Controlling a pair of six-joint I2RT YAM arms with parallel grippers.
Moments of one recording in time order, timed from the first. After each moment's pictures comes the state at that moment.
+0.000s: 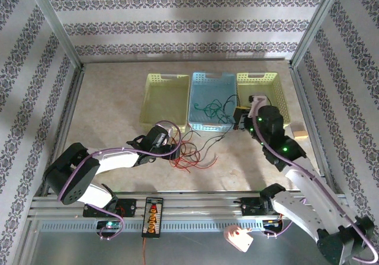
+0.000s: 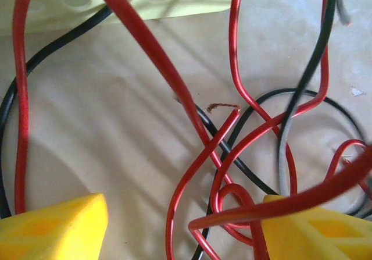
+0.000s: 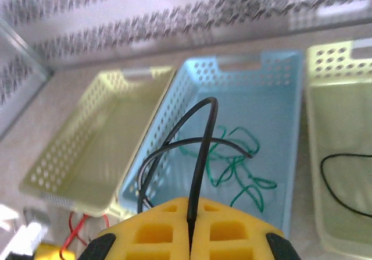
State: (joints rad) left arm -0.68 1.46 0.56 -0.02 0.03 -0.50; right arm 0.40 0.80 0.75 -0.31 0.01 0.42
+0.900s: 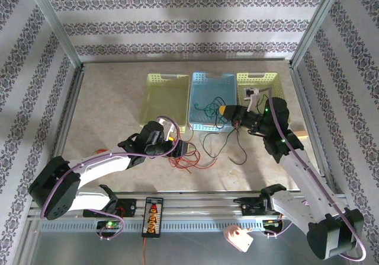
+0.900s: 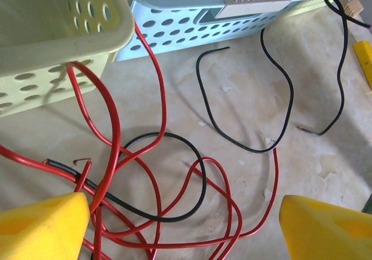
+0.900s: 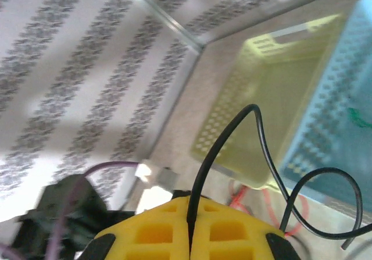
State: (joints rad) left arm -0.69 1.28 0.58 0.03 0.20 -0.45; right arm 0.26 0.92 0.76 -0.06 -0.71 0.73
